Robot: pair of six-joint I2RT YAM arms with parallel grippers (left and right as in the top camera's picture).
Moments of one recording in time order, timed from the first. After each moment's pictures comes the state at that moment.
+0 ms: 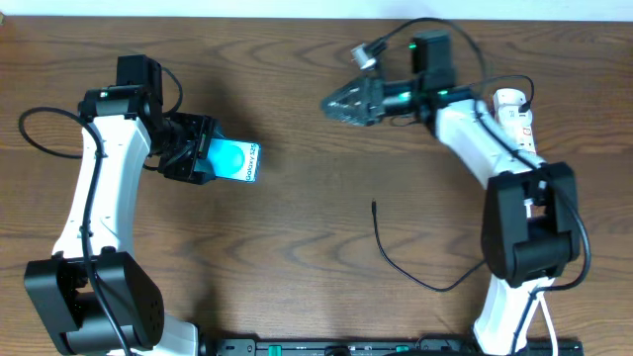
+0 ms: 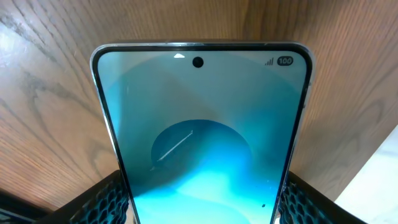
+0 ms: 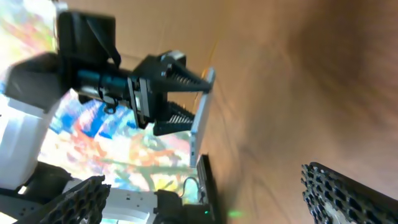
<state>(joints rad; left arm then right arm) 0.09 1.68 1.44 -1.18 0.41 -1.26 0.26 2.04 1.47 -0.13 -1.36 0.55</state>
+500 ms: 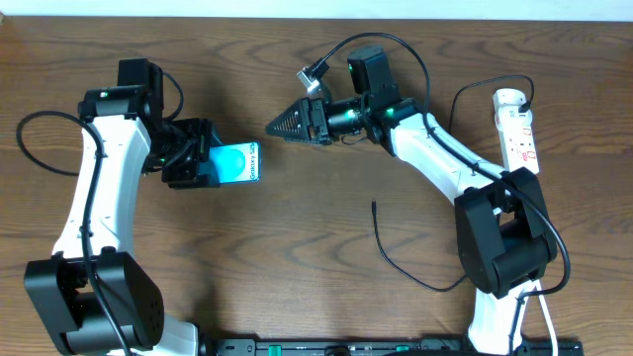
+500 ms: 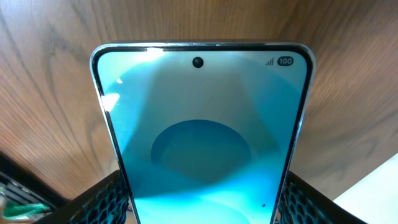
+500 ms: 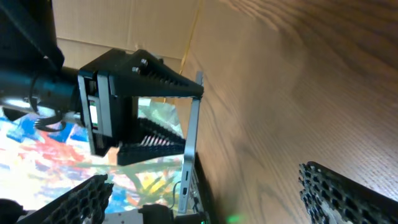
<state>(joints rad) 0.09 1.68 1.44 -1.24 0.40 -1.47 0.46 2.04 1.48 -0.11 -1.15 0.64</state>
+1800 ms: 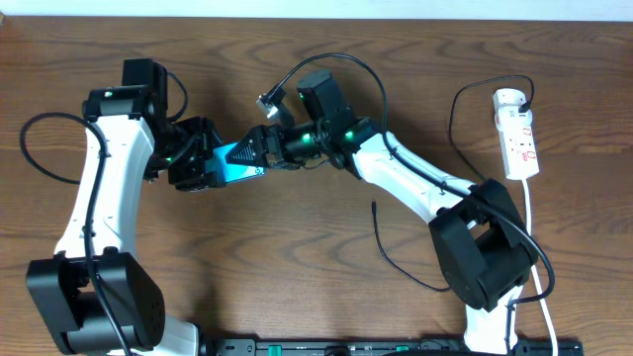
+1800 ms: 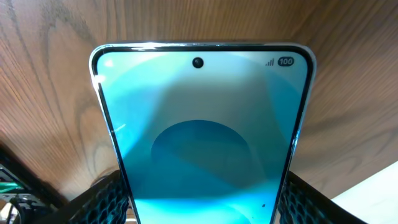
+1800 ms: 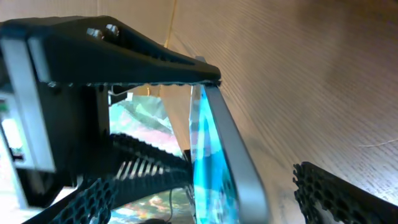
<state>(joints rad) 0.07 1.68 1.44 -1.24 0.41 -1.62 0.65 2.04 1.48 -0.11 -0.96 0.75</state>
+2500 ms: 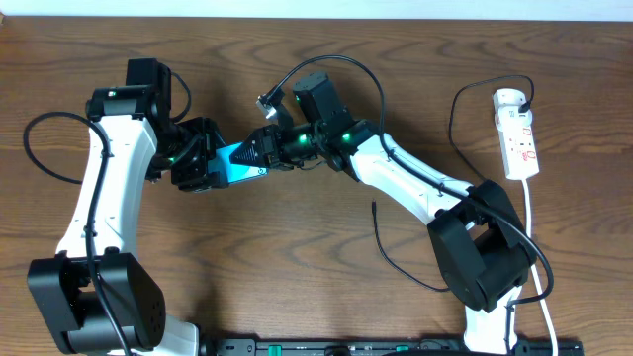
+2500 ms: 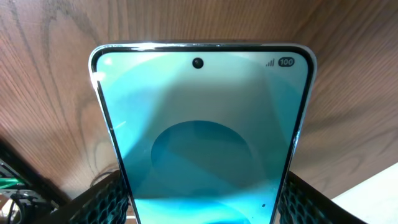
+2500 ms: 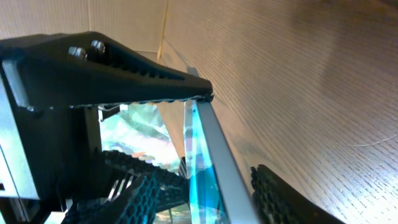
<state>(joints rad) 0.06 1.68 1.44 -1.24 0.41 -1.63 0.66 2.04 1.48 -0.11 -0.91 0.79</state>
